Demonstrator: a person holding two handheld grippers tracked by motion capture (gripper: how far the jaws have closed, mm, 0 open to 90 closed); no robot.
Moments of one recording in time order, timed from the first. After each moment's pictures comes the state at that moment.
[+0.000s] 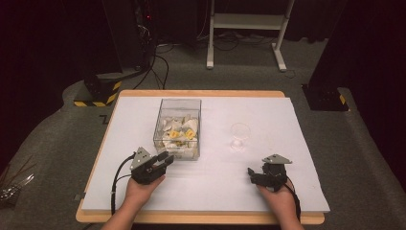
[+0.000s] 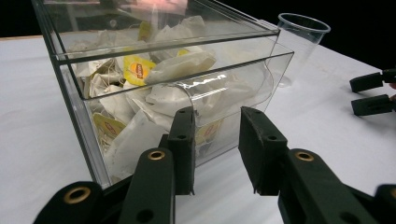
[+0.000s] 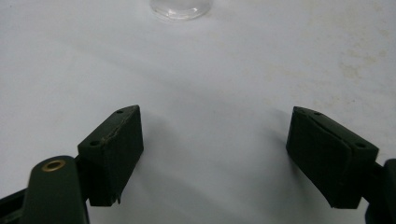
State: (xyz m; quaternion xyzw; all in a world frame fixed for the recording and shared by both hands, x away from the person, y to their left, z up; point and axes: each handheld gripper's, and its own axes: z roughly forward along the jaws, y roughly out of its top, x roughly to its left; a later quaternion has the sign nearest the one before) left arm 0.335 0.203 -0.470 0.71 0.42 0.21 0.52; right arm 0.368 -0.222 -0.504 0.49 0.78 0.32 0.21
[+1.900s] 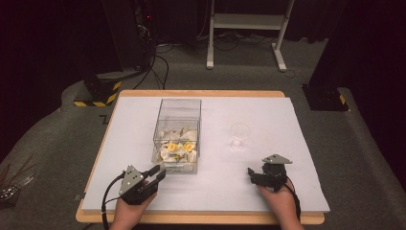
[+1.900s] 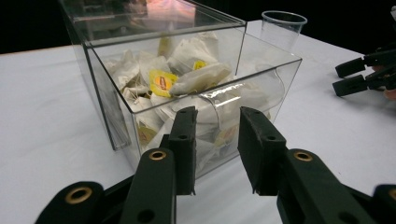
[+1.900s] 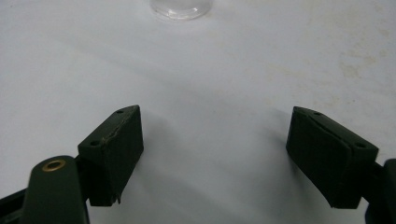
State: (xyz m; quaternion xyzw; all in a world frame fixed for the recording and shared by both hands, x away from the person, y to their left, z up) left arm 0.276 0.213 -0.461 0.71 0.41 0.25 0.51; right arm 0.368 -0.222 -0.504 0.49 0.78 0.32 0.21
